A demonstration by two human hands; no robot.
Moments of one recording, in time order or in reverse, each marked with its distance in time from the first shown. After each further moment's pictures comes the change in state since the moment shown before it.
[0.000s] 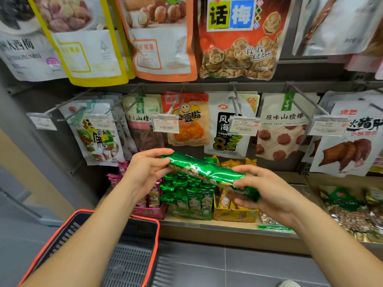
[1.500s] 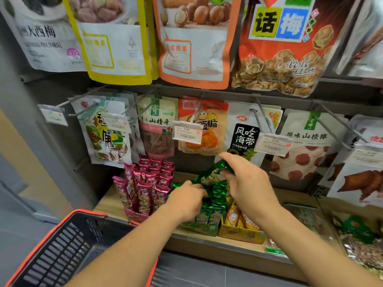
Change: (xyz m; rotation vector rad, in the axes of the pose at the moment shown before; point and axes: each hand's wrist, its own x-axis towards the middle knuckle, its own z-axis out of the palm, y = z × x) left_hand 0.042 -0.082 0.014 1.746 -0.435 0.284; right_hand 0.050 -0.012 0.063 -1.240 0.307 -0.951
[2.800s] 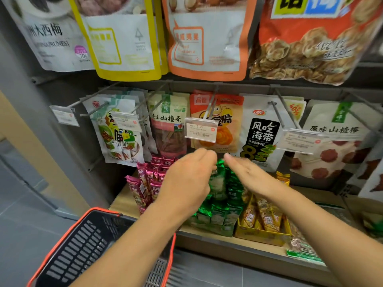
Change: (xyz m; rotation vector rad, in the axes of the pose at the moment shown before) left_hand -0.061 0.024 -0.091 -0.055 0.768 0.144; right_hand 0.041 0.033 0.043 0.428 -0.544 0.320
